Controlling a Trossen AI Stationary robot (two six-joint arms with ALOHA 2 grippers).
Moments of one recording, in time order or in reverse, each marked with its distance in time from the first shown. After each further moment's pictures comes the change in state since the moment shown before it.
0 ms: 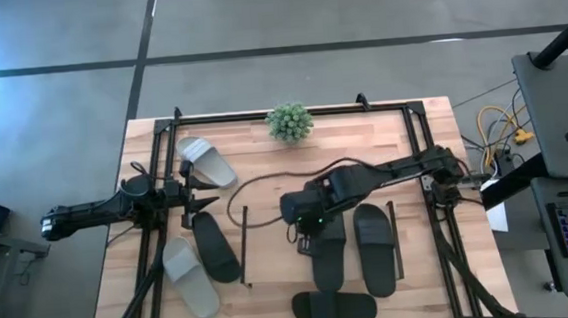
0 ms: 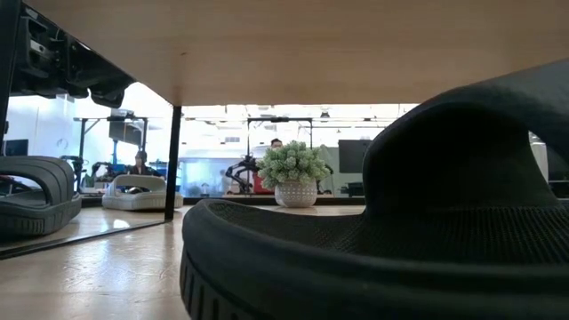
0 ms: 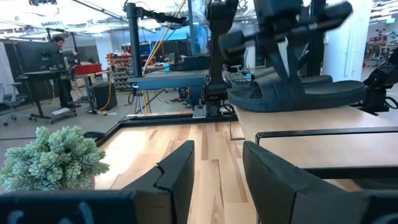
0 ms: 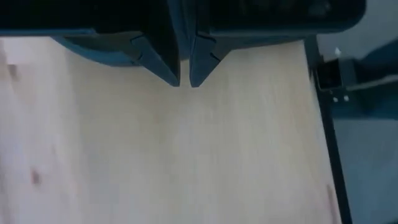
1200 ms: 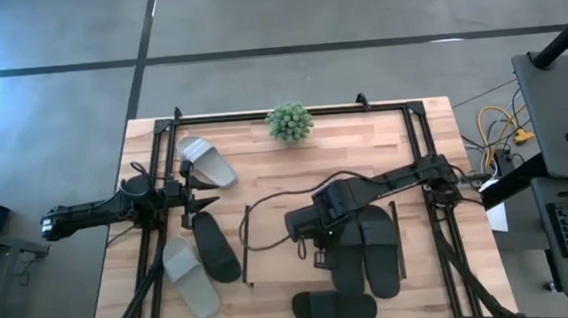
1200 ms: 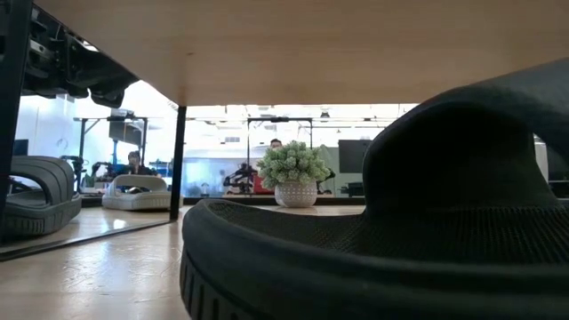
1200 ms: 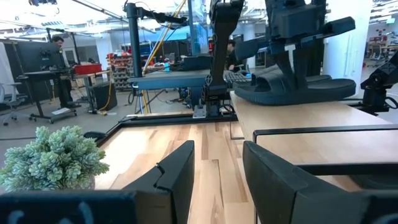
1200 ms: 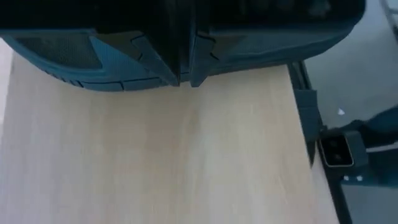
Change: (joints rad) left arm 0.000 0.000 0.000 0.000 0.000 0.000; right arm 0.062 0.048 0.065 -0.235 -0.076 -0.005
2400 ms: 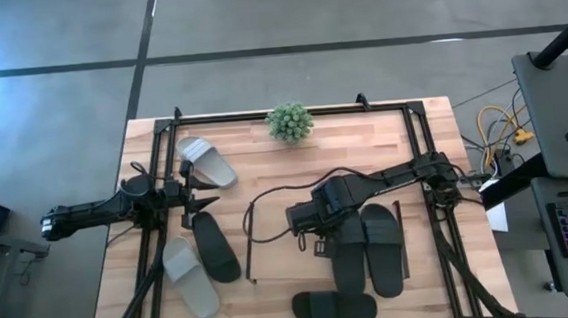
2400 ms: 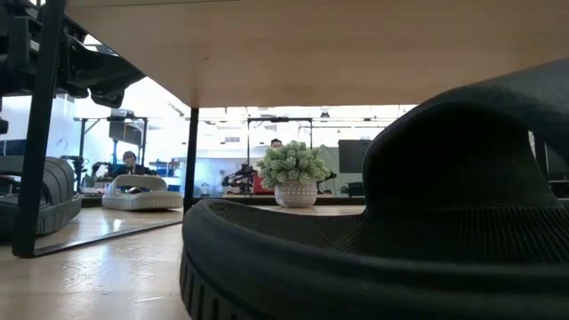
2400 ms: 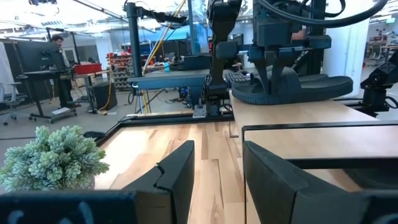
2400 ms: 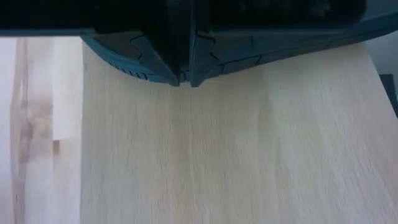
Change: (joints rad) left arm 0.000 0.001 0.000 0.000 0.000 0.000; right arm -0.037 -0.008 -0.047 -0.054 0.138 -0.002
